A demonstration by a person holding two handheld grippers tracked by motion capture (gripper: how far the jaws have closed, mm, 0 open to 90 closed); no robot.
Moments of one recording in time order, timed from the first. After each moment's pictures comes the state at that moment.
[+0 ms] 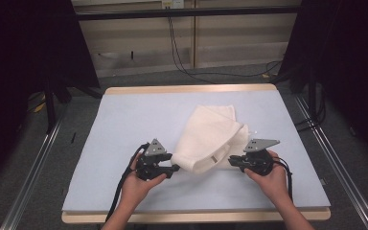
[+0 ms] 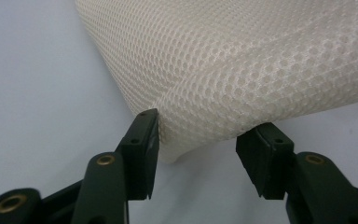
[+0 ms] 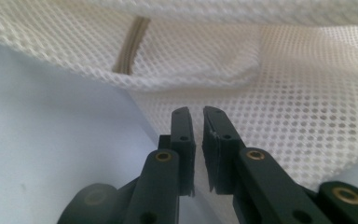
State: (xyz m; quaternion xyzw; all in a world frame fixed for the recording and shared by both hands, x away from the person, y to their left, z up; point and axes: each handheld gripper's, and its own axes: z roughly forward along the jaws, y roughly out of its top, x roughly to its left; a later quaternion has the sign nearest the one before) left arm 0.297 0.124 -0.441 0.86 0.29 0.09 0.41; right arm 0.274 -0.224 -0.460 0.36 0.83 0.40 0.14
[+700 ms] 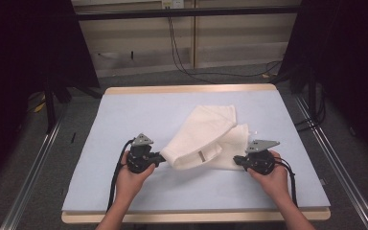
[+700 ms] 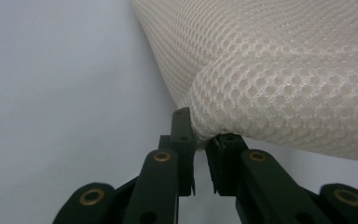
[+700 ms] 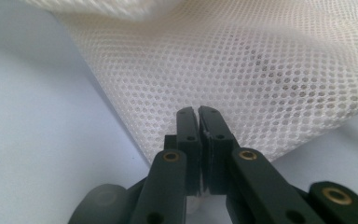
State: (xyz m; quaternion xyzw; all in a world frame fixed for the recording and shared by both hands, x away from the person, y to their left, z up) left arm 0.318 0.153 -0.446 0.82 0.38 0.07 0.42; right arm 0.280 -0.234 -0.475 0.37 0.84 0.37 0.17
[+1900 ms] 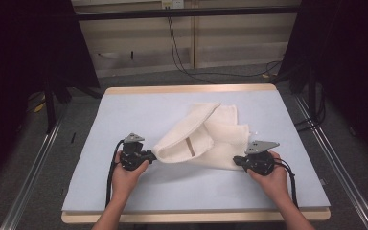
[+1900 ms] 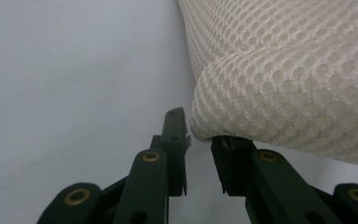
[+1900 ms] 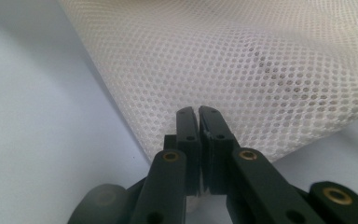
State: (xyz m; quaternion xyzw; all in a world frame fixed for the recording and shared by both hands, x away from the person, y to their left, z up) left arm 0.332 0.171 -0.461 0.80 0.44 0.07 0.41; right arm 0.278 -0.234 -0.477 0.36 0.84 0.36 0.17
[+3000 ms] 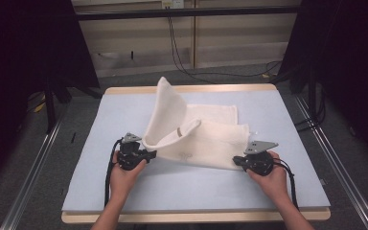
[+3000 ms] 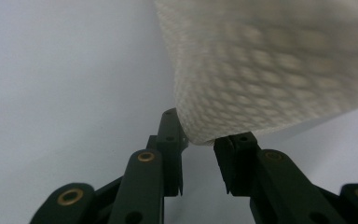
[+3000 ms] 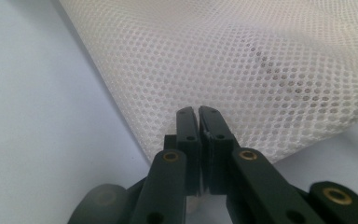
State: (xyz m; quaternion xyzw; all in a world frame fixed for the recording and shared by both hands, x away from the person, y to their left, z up) left arm 0.333 0.178 -0.462 0.79 0.45 0.10 0.40; right arm 0.279 -0.232 -0.478 0.36 0.84 0.36 0.18
